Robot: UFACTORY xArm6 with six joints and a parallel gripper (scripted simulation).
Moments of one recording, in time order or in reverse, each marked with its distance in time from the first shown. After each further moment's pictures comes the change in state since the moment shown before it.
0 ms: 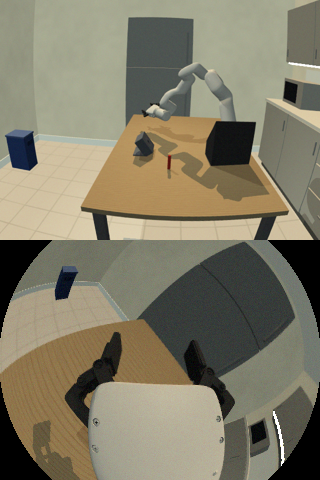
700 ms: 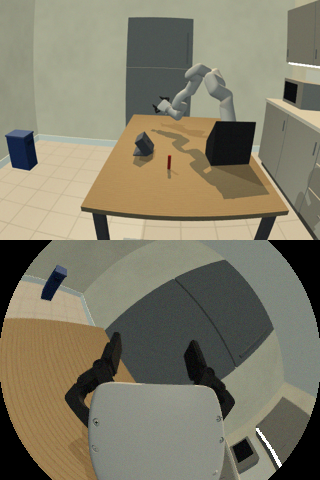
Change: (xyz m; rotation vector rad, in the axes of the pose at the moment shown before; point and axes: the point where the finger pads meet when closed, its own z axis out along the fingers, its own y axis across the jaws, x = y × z) arm -0.030 0.116 0.027 -0.071 0.262 -0.243
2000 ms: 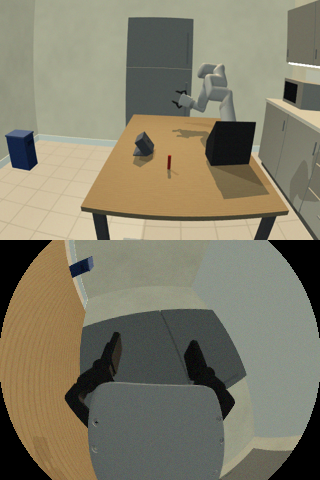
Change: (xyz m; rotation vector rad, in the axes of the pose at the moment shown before) arm -0.061 0.137 -0.058 0.181 0.453 -0.449
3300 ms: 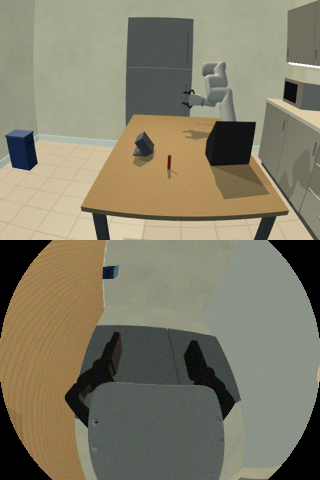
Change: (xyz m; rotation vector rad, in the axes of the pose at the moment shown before) arm -0.001 0.018 -0.075 0.206 0.199 -0.124
